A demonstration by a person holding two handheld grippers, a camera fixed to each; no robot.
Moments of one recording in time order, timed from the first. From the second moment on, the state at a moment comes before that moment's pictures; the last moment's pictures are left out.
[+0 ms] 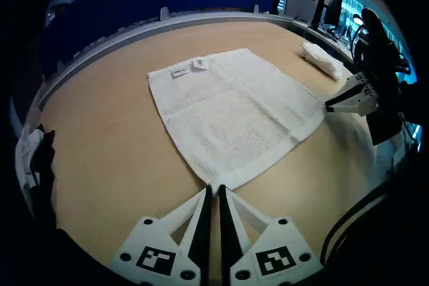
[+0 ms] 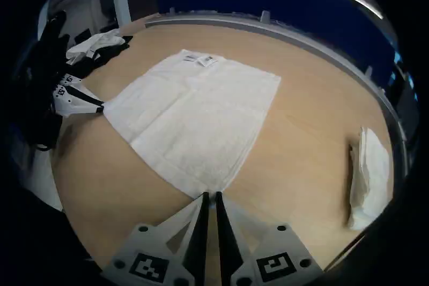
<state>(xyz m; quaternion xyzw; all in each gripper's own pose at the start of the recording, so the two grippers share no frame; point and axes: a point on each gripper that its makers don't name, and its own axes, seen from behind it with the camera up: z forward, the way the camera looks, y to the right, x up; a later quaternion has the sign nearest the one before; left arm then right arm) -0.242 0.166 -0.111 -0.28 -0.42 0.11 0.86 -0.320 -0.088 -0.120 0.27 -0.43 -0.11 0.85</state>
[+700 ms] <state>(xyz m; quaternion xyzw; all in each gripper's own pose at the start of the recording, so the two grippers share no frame) -0.239 0.171 -0.114 -0.28 -0.42 0.11 0.86 -0.325 -0.081 -0.120 0.26 -0.43 -0.13 0.85</state>
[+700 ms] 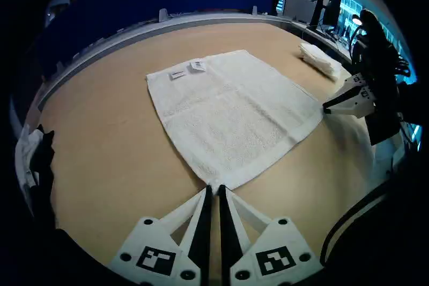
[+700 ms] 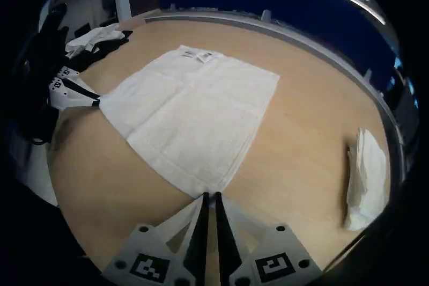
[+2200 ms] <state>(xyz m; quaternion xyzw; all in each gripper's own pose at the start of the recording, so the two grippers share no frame) -0.239 0.172 -0.115 -0.28 -0.42 0.11 0.86 -0.321 -0.082 -0.123 0.27 -0.44 -0.11 0.85</state>
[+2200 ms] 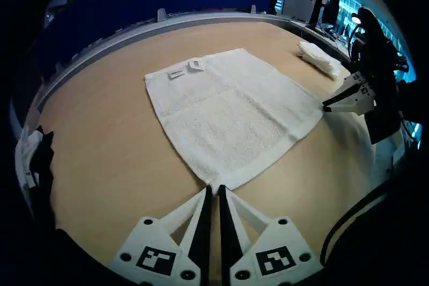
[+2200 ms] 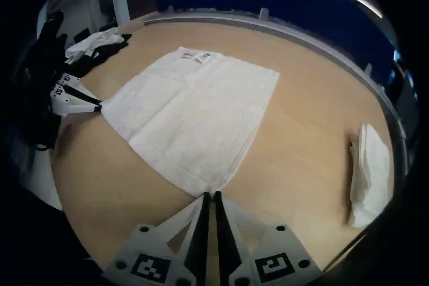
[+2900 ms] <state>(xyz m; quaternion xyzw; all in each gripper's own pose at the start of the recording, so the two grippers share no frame) -0.205 0.168 -0.107 -0.27 -0.40 0.08 0.87 -0.282 -0.088 -0.103 0.27 -0.41 -0.09 0.87</state>
